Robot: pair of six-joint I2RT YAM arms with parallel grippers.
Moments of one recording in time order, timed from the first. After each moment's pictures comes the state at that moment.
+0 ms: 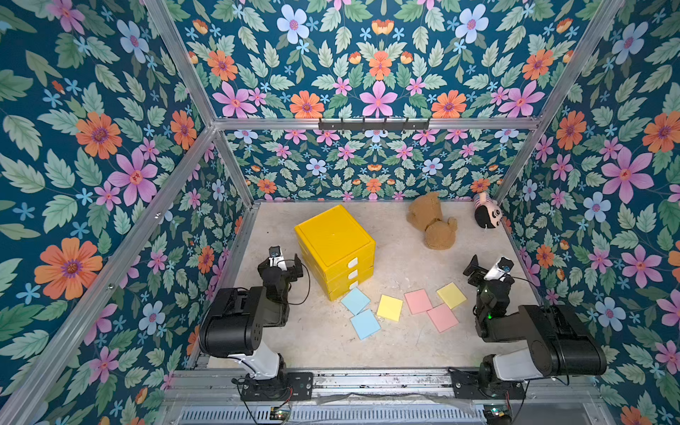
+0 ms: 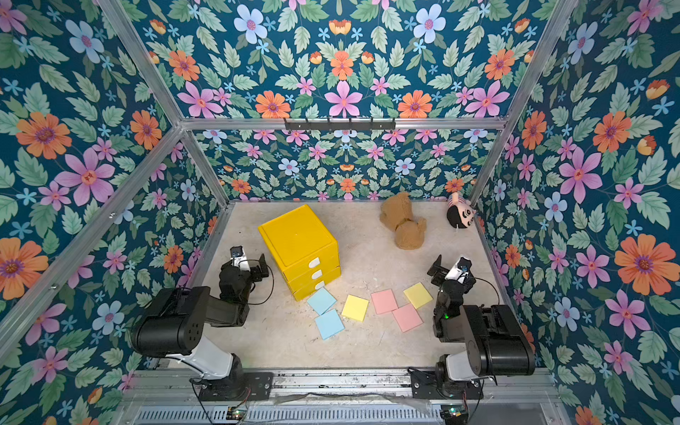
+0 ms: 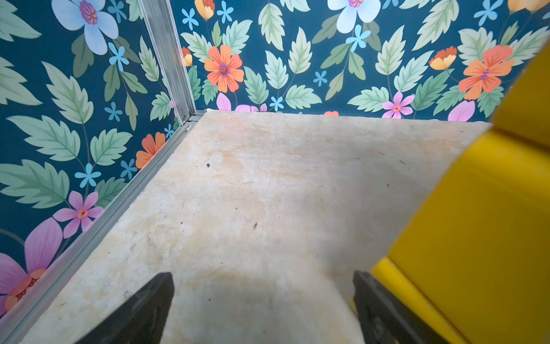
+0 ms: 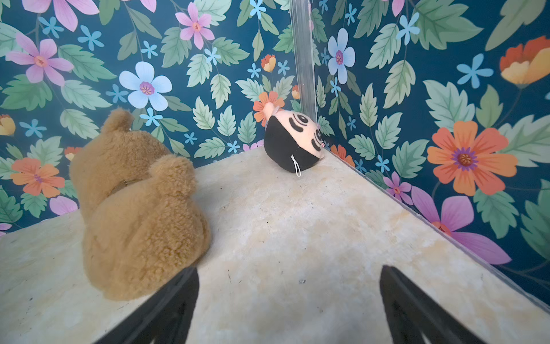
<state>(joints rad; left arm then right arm) -0.01 1.61 0.29 1.09 -0.14 -0.01 0.04 1.45 0.12 1.24 0.36 0.21</state>
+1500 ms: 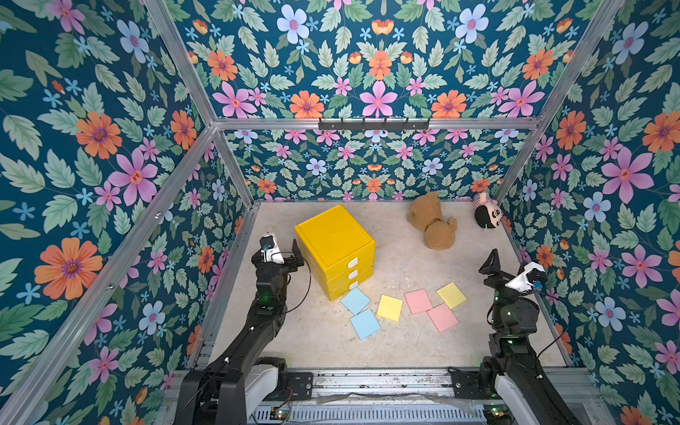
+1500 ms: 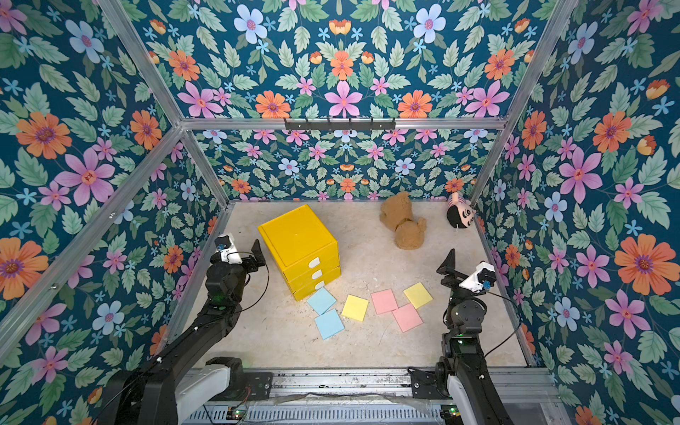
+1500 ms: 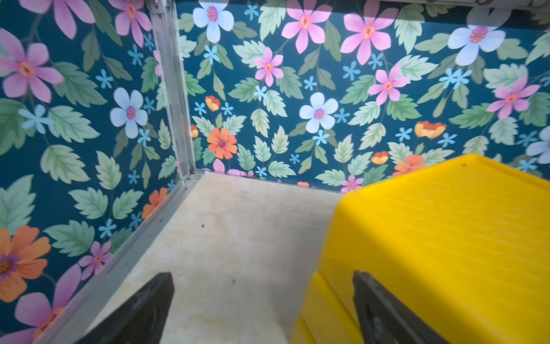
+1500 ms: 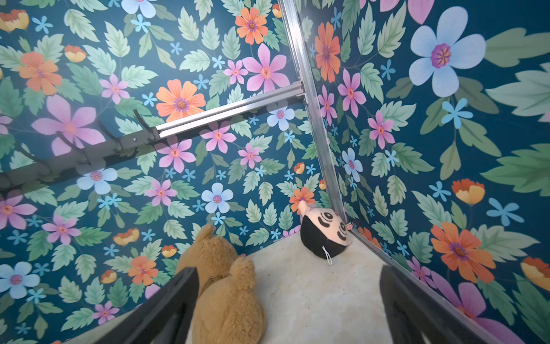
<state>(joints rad) -0.14 1.00 0.39 0.51 -0.23 -0.14 0.04 0.55 0.11 0.67 0.28 0.28</state>
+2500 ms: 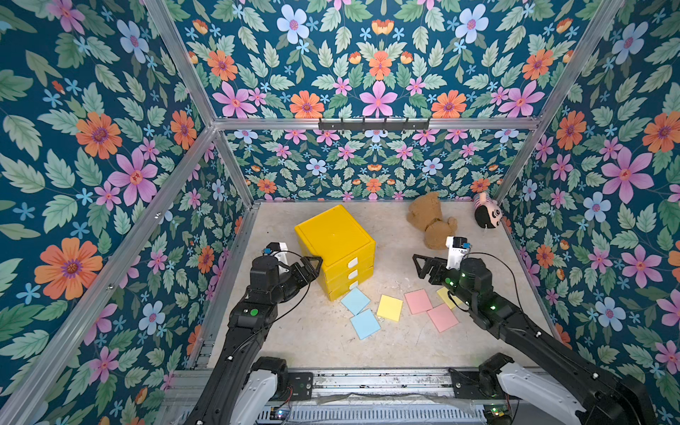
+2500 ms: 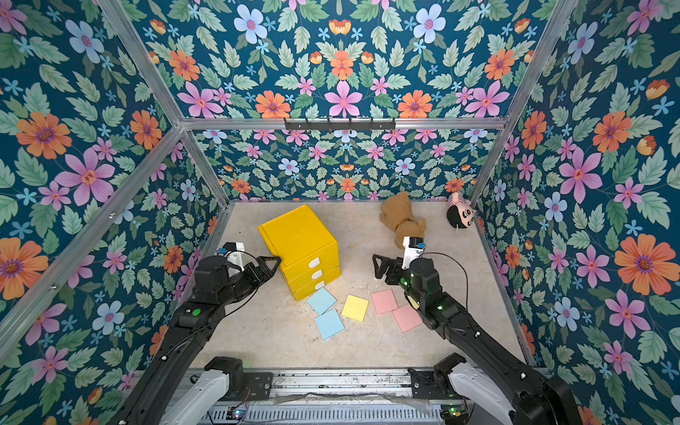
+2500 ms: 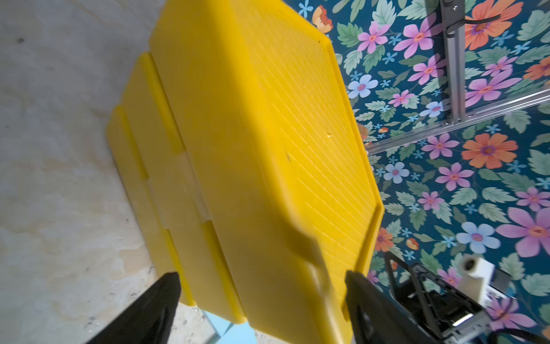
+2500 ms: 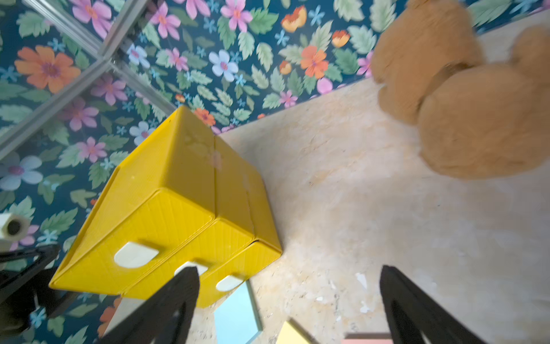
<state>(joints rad) -0.19 0.77 0.63 -0.33 0.40 -0.81 0.59 0.98 0.56 0.09 -0.01 0.61</state>
